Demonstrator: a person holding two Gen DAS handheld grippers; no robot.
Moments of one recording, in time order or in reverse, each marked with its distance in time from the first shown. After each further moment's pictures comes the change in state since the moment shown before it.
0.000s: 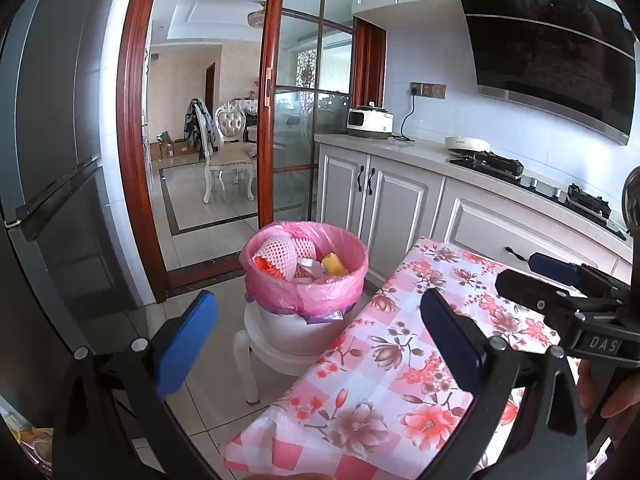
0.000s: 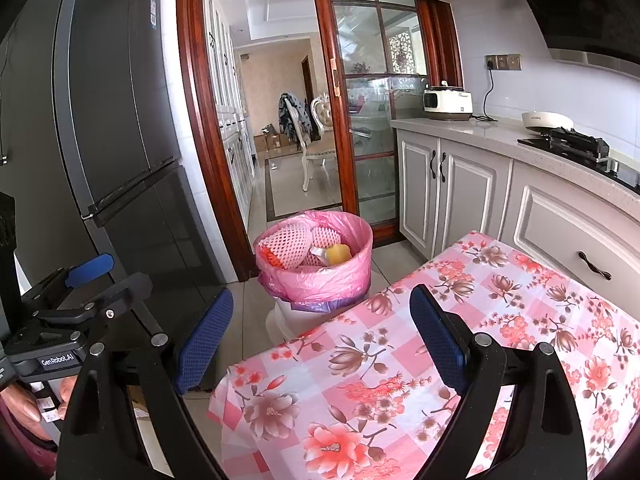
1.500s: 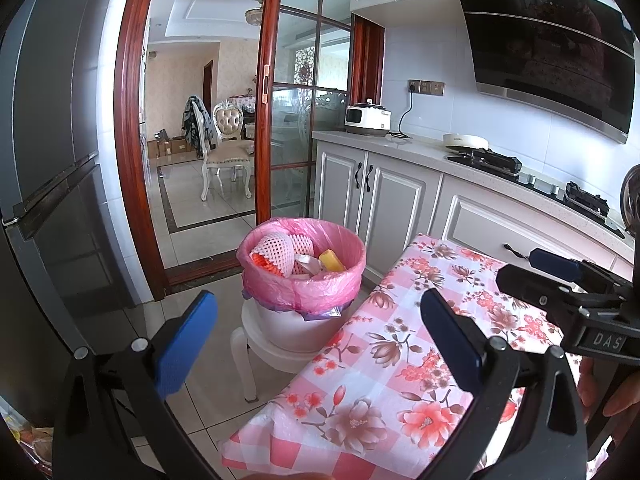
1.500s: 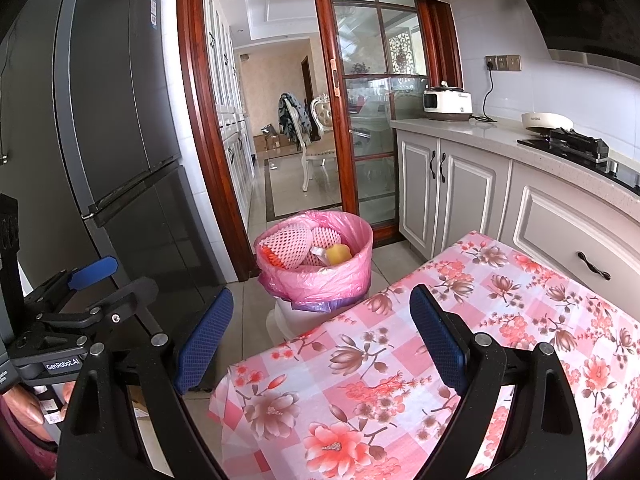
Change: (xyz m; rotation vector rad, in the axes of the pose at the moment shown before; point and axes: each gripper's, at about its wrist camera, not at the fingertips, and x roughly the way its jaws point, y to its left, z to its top) left arm 0.000 0.000 -0.002 0.002 0.005 -0.004; right arm -0.004 0.000 0.002 0.002 0.000 0.000
